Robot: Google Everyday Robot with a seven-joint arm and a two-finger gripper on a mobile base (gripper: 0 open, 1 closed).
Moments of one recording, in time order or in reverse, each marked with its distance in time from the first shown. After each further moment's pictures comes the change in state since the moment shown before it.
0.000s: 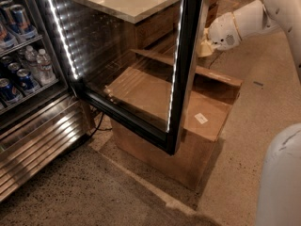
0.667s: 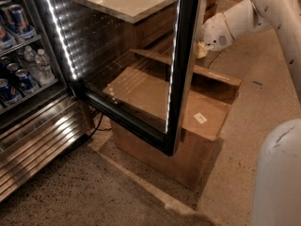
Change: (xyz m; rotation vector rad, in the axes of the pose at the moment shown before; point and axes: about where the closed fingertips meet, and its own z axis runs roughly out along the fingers) arm -0.008 0.011 0.019 -0.059 0.036 -0.042
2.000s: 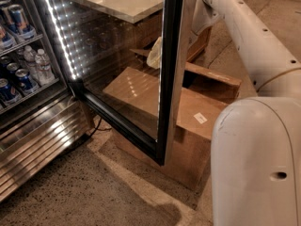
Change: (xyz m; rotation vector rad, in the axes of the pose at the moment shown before) arm -0.031 0.017 0.085 -0.233 0.172 -0.151
